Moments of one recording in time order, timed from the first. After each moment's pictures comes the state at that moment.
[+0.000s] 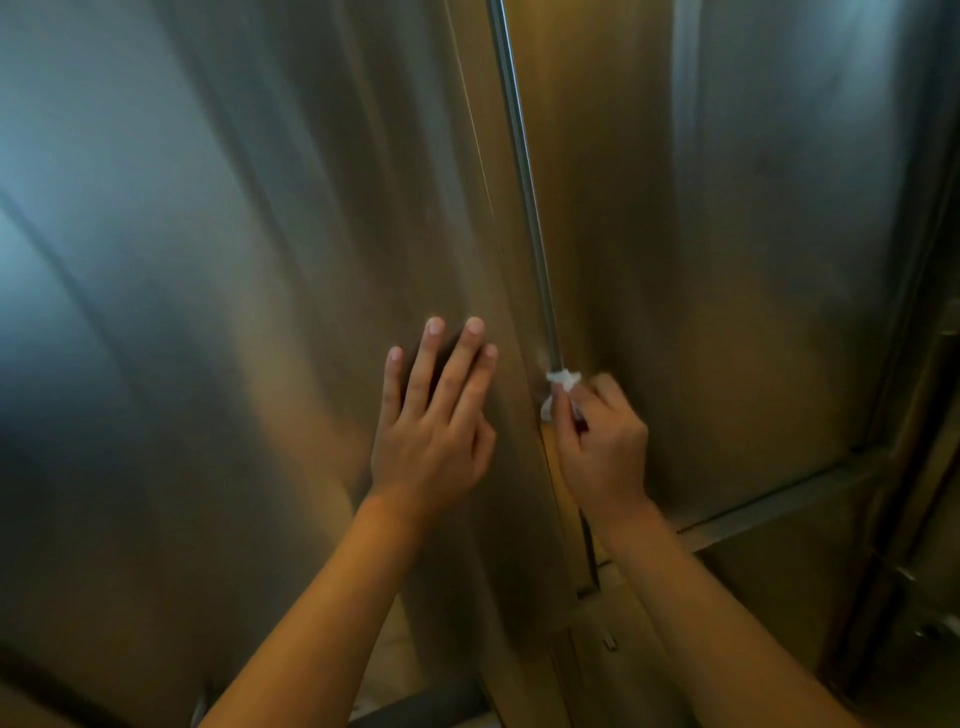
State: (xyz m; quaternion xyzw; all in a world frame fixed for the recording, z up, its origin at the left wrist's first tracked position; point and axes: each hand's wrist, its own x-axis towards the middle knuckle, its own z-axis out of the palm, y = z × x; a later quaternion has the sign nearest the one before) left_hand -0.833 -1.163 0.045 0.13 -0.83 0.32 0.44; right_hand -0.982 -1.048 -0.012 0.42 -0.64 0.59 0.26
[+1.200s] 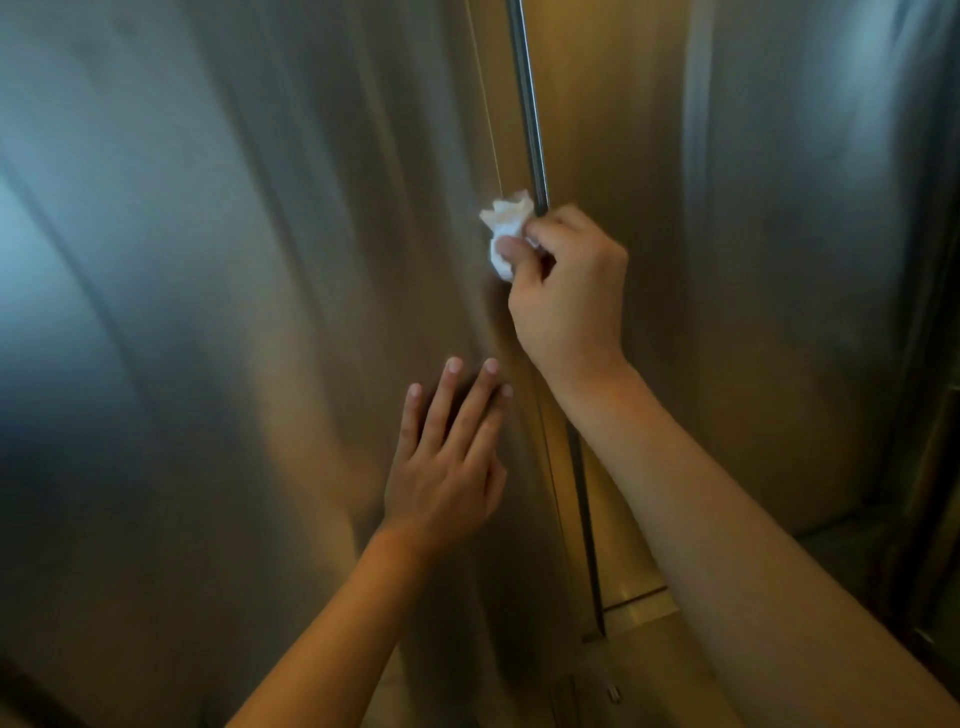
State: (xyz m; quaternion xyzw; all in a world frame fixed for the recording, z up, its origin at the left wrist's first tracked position) left_hand -0.834 -1.165 0.046 0.12 -0.82 0.34 0.44; right_hand -0.974 -1.072 0.178 0.43 -0.55 0.64 0.32
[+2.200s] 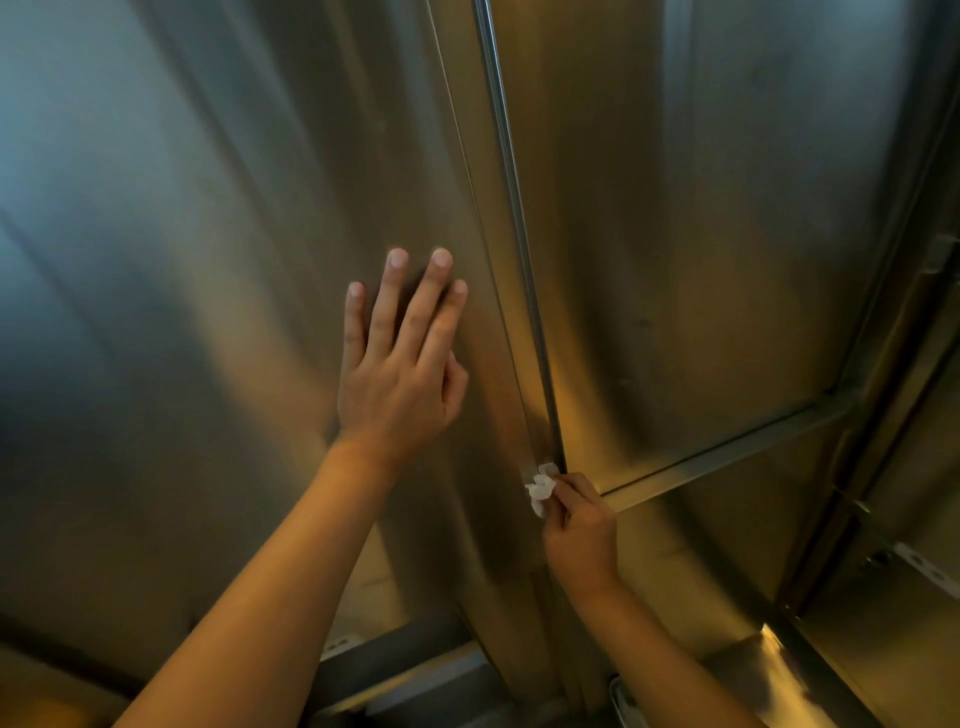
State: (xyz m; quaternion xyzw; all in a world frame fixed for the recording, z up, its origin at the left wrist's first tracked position) left_hand -0.834 -1.163 0.044 0.14 -0.82 0.33 0.45; right_hand -0.939 -1.029 -0.194 0.35 -0.71 0.61 0.03
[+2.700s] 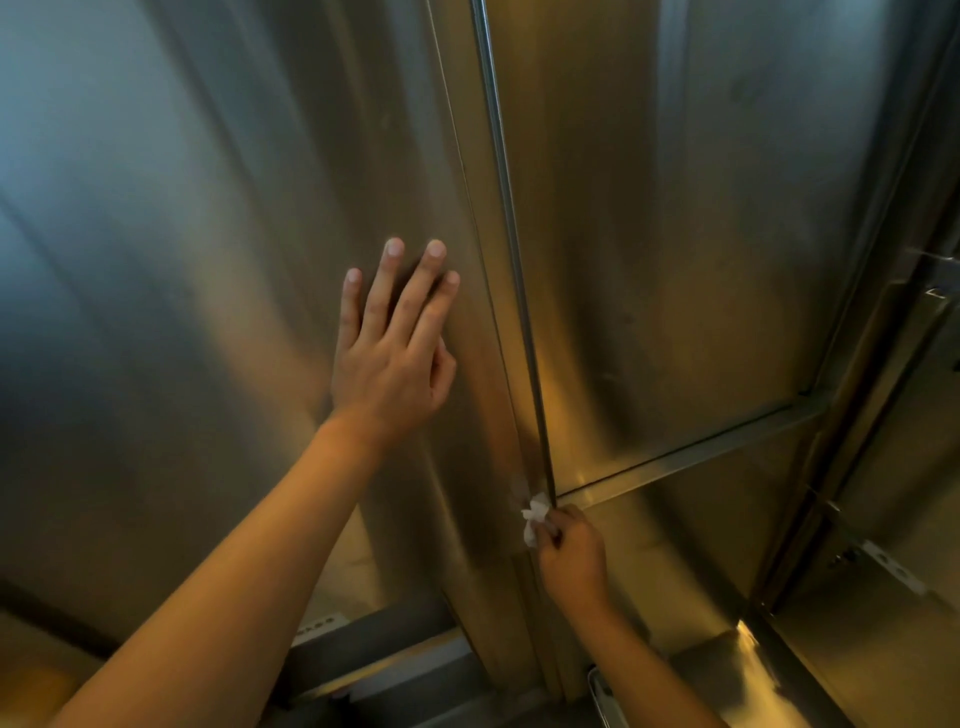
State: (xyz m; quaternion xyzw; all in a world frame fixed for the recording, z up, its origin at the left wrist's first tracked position) left_hand -0.828 -1.154 0.050 0.14 -0.83 0.31 0.43; right_hand -0.922 -0.995 -0.213 0.27 -0.74 0.59 -0.17
